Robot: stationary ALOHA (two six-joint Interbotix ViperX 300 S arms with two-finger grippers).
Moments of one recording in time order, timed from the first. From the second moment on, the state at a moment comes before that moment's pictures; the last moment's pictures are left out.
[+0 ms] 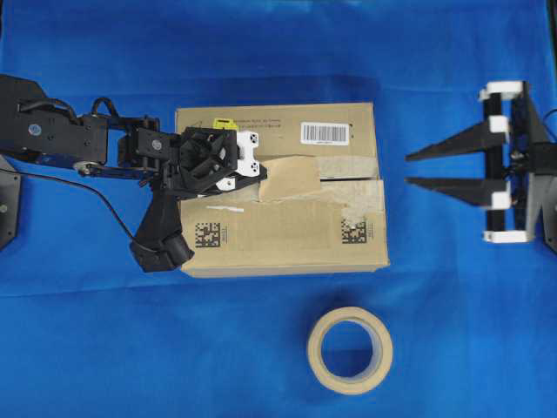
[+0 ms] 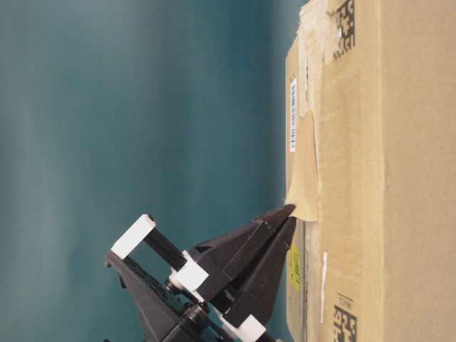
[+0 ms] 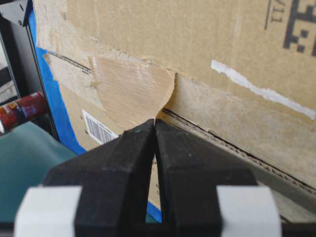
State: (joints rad) left arm 0.04 -0.10 0.66 -0.03 0.07 1.67; right arm 0.01 -0.68 1.09 0.00 -0.35 0.01
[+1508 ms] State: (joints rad) left arm 0.03 -0.10 0.66 -0.03 0.08 1.67; right arm -0.05 0.03 0.80 0.05 -0.46 0.08
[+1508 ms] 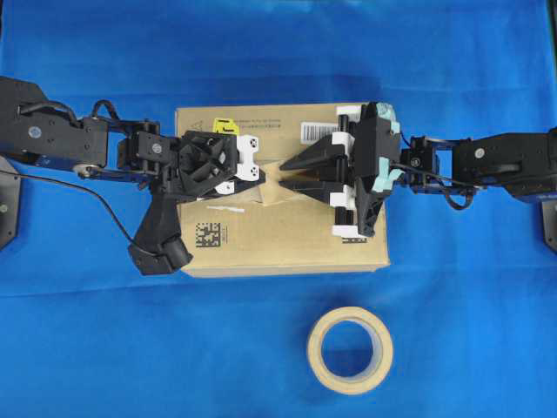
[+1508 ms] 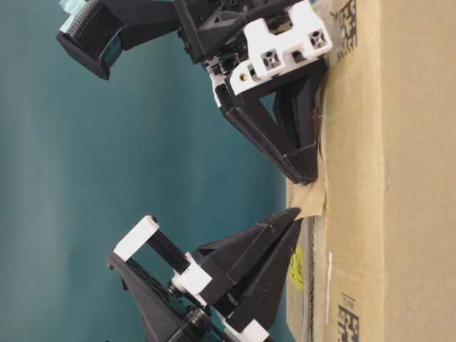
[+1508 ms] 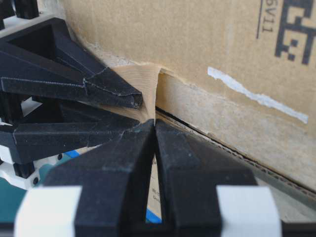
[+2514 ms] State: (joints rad) left arm 0.06 -0.10 0.64 -0.03 0.15 1.66; right arm -0.05 0.03 0.79 0.05 -0.44 0.11
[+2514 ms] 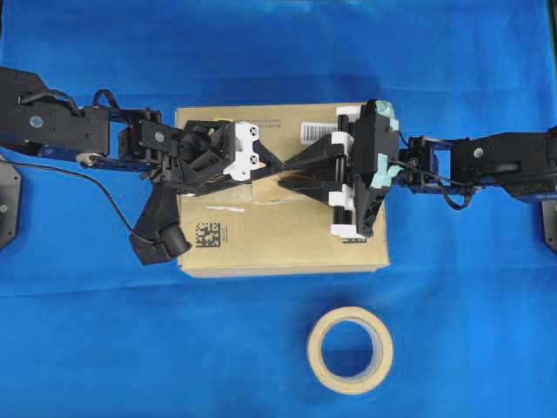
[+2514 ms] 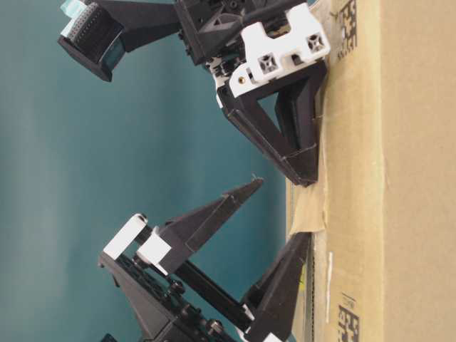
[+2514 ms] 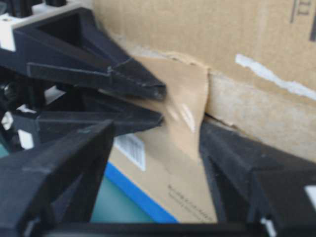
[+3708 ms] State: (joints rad) left arm 0.07 -0.08 0.52 -0.03 0.42 1.61; right arm -0.05 0.03 0.79 0.05 -0.42 0.11
